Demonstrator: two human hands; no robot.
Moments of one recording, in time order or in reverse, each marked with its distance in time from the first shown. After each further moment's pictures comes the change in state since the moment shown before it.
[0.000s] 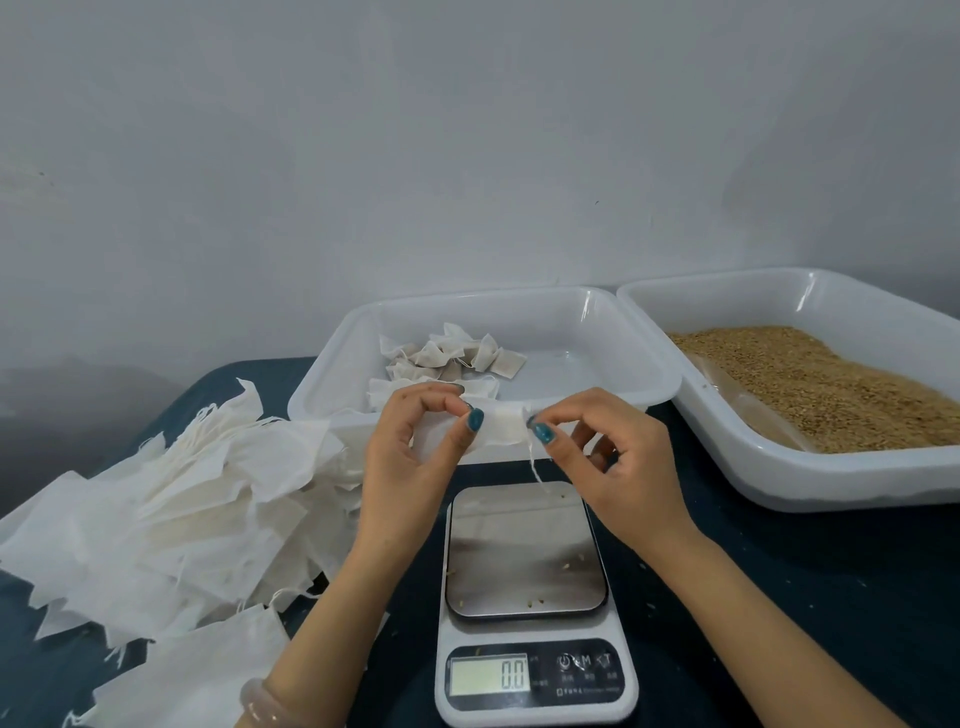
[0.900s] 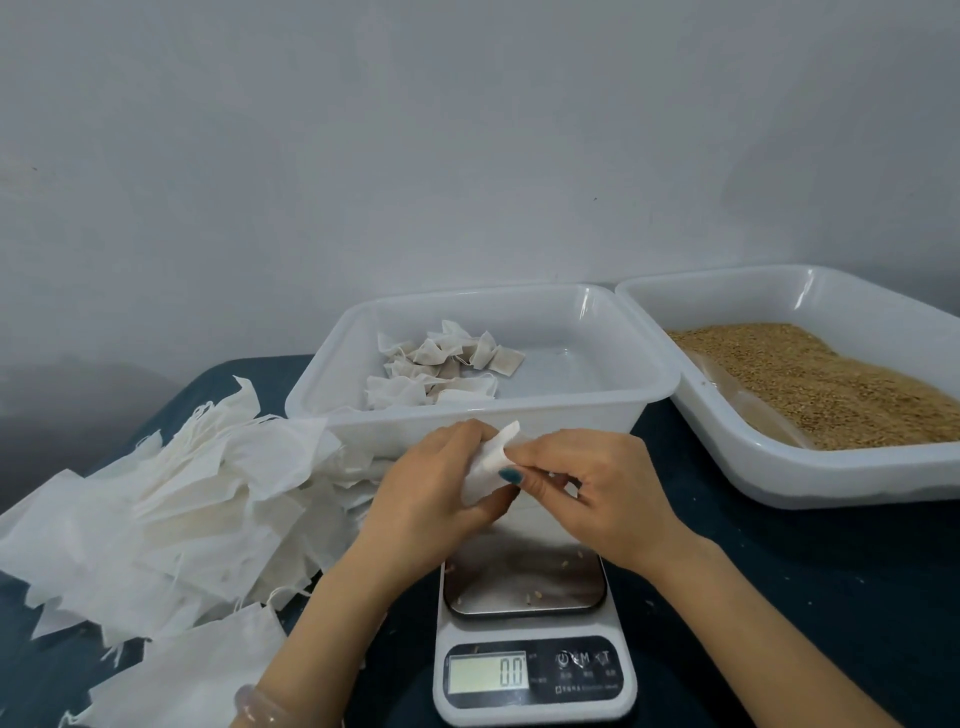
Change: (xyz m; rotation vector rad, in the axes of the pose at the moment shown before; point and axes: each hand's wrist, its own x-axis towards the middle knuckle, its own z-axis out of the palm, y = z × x) left_hand -0.008 -0.003 -0.003 0.684 -0.435 0.169; right_hand -0.007 -0.001 0.003 -0.212 -0.196 -0.269
